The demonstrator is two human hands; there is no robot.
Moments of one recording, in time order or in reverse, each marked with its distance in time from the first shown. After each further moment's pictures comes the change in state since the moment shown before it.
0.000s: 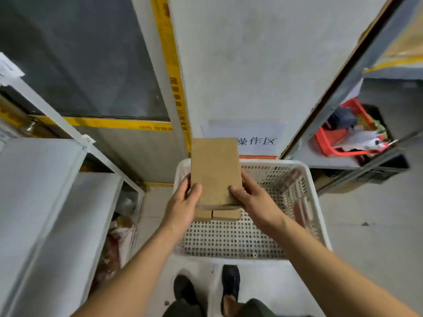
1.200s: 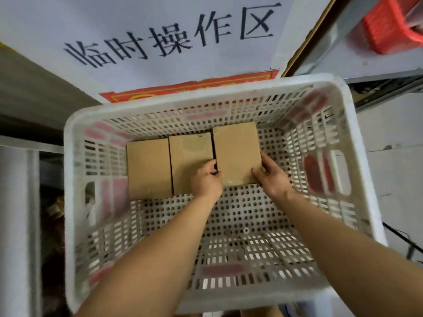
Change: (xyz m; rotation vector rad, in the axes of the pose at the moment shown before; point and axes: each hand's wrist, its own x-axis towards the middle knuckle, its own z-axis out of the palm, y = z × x) left_hand 0.241 -0.275 0.288 0.290 -0.042 -0.418; right_hand 0.167 0.351 -0.212 -0.133 0.346 0.445
